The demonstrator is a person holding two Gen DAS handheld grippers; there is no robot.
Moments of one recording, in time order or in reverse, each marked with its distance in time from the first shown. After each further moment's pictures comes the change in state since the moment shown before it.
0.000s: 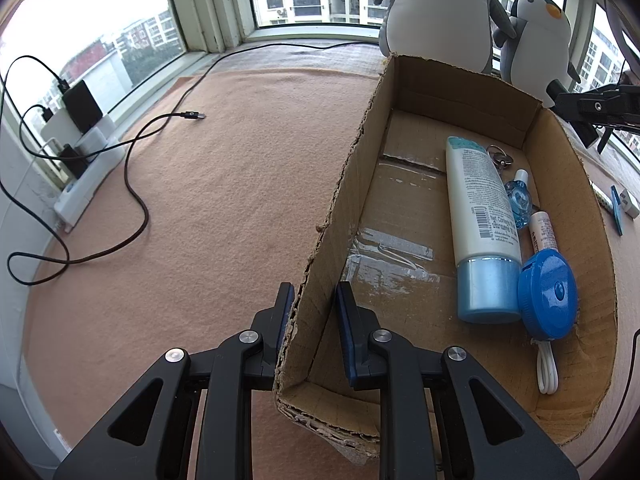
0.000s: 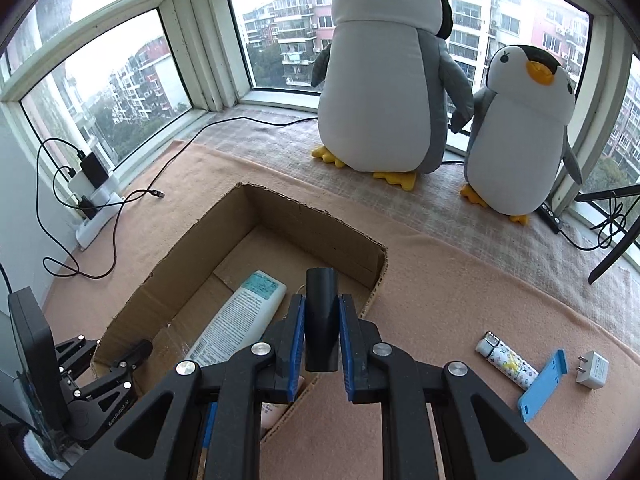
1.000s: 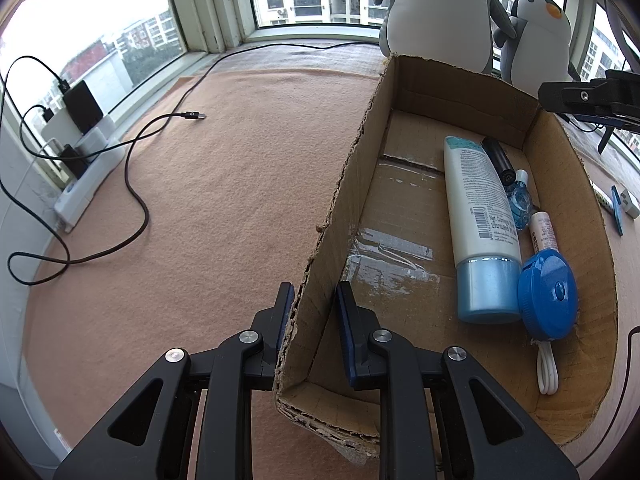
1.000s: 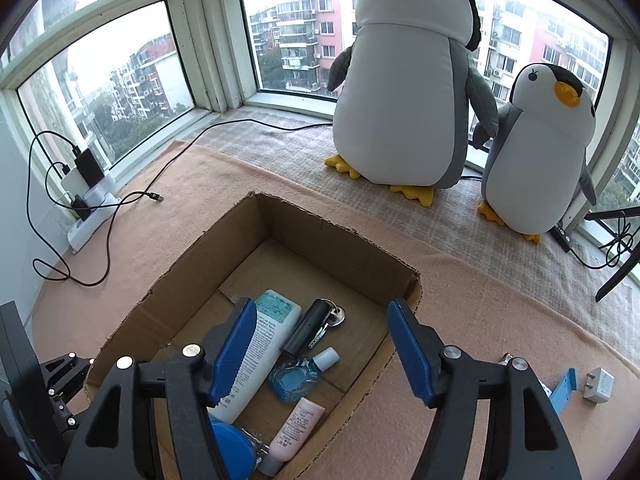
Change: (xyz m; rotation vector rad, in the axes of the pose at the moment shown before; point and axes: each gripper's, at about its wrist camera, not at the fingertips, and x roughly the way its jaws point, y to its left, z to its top) left arm 0.000 0.001 0.000 0.001 -0.001 0.001; right arm 0.015 0.019 0.007 -0.024 -0.030 -0.032
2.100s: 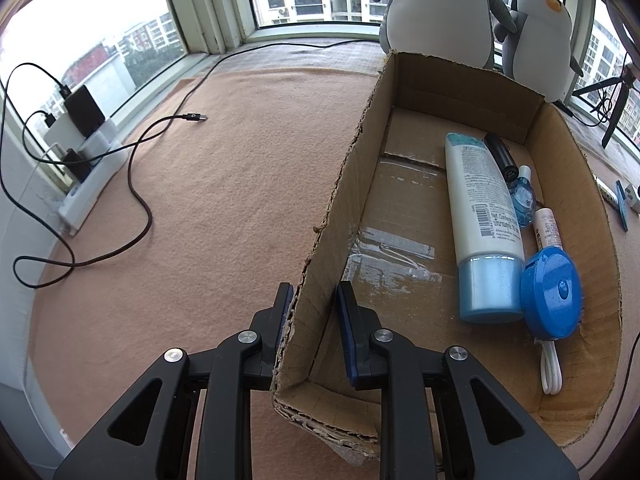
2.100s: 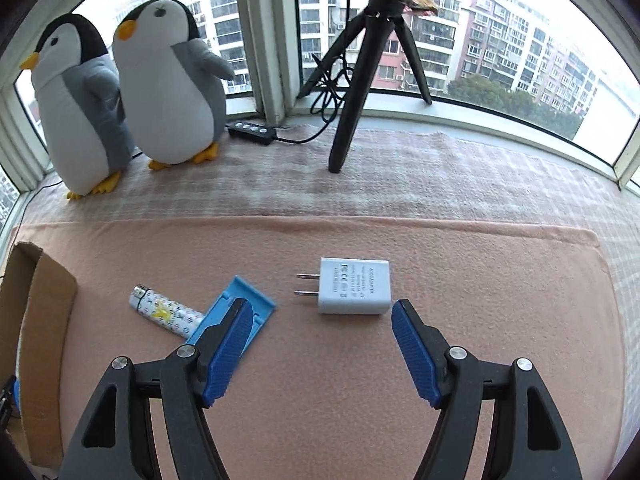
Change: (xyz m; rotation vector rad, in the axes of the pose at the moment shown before) left arm 0.001 -0.003 0.000 0.013 0.002 0.023; right arm -0.055 -0.269 -0.112 0.452 0.050 -0.354
